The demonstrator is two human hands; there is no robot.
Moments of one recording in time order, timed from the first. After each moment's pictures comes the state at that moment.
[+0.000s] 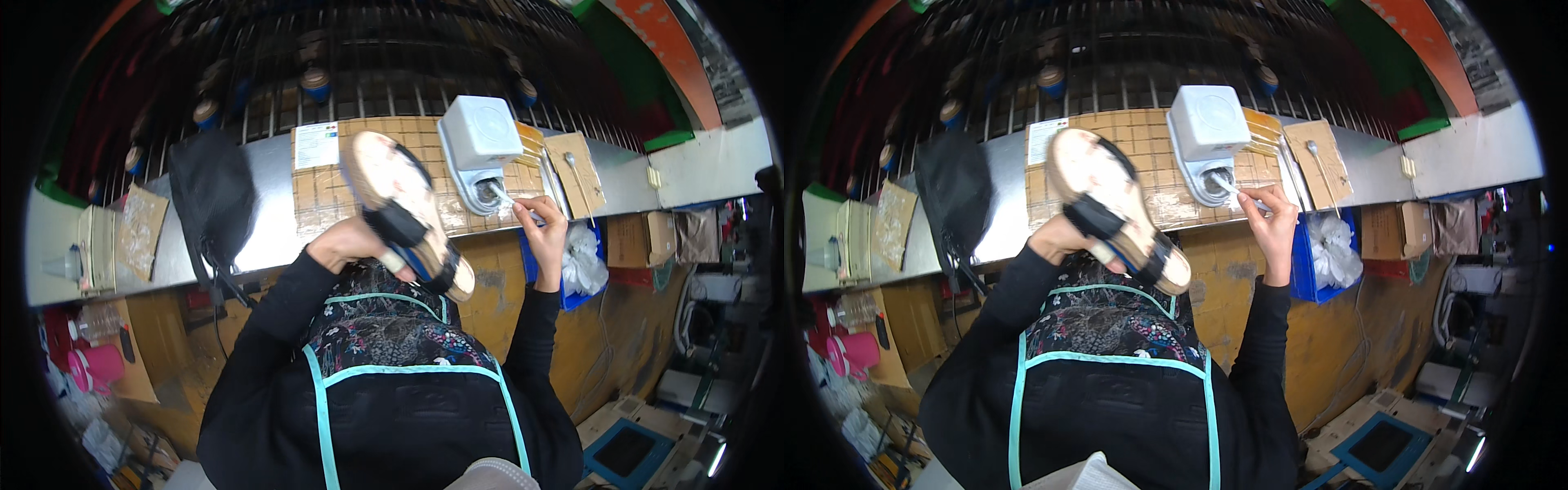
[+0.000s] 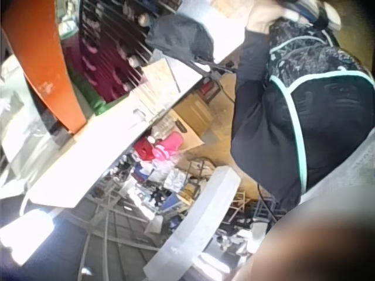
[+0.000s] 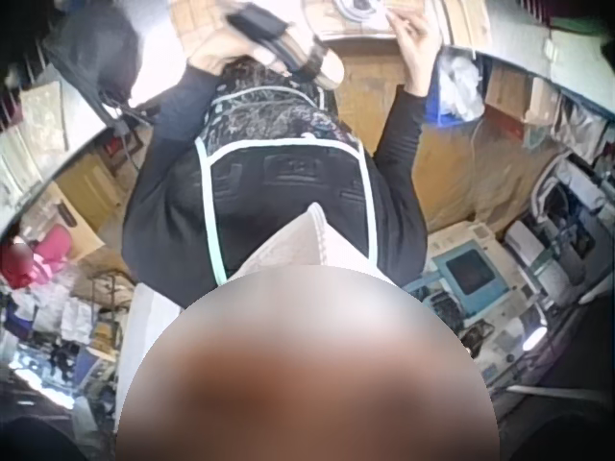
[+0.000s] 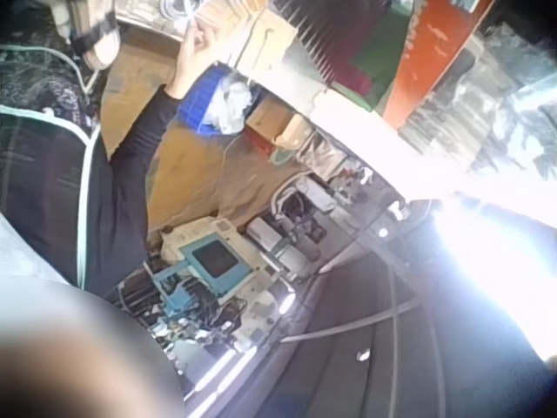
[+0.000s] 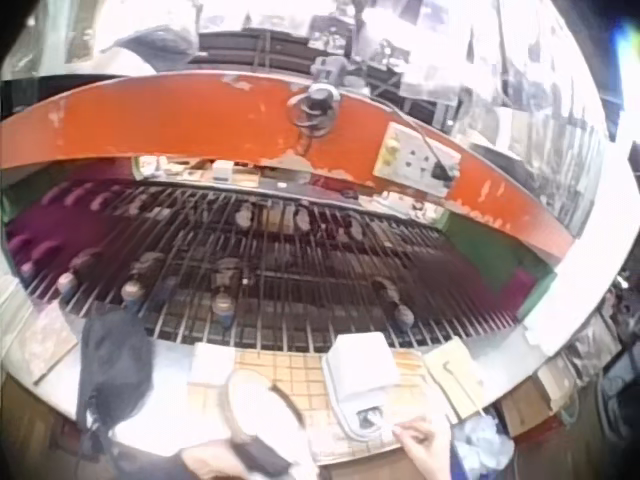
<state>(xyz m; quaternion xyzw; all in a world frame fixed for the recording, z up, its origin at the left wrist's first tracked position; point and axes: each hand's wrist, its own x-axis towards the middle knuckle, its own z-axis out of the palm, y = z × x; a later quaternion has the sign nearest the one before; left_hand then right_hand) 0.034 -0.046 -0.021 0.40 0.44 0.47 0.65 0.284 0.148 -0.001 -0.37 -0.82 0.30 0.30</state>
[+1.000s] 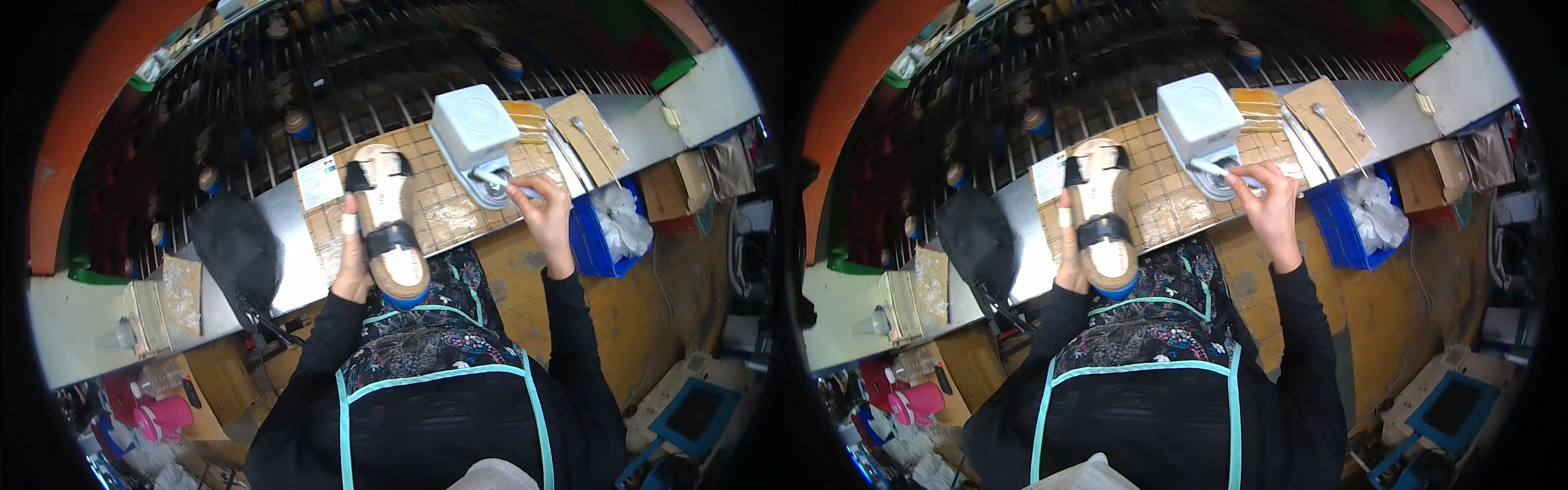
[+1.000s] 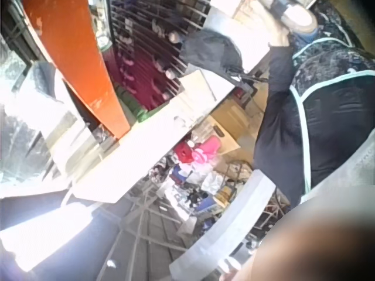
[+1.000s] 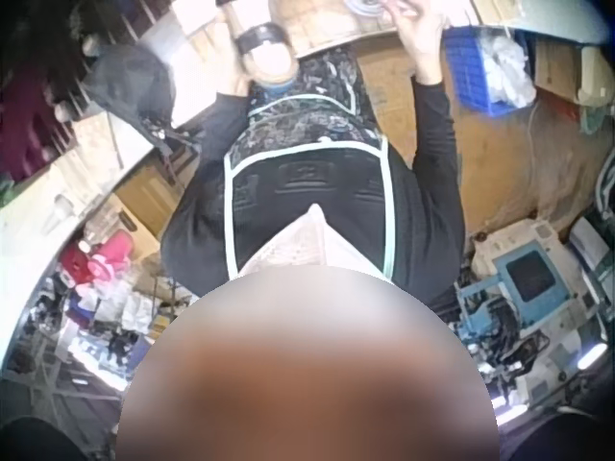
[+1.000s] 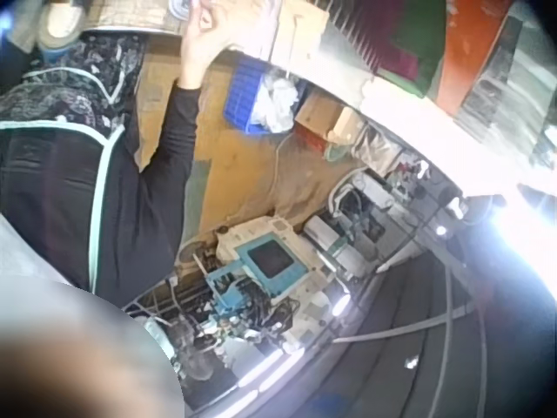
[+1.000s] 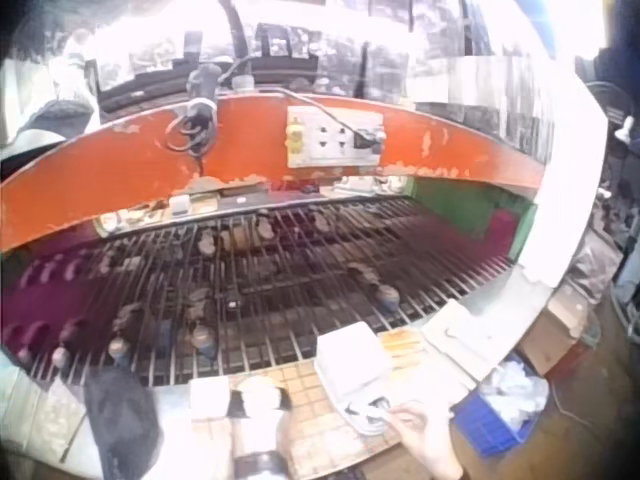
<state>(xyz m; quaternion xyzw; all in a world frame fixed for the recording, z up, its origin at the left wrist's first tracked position) 0.038 -0.034 -0.041 0.08 0.38 0.73 0.56 0.262 0.139 -0.014 -0.37 -0.81 0.28 0.37</state>
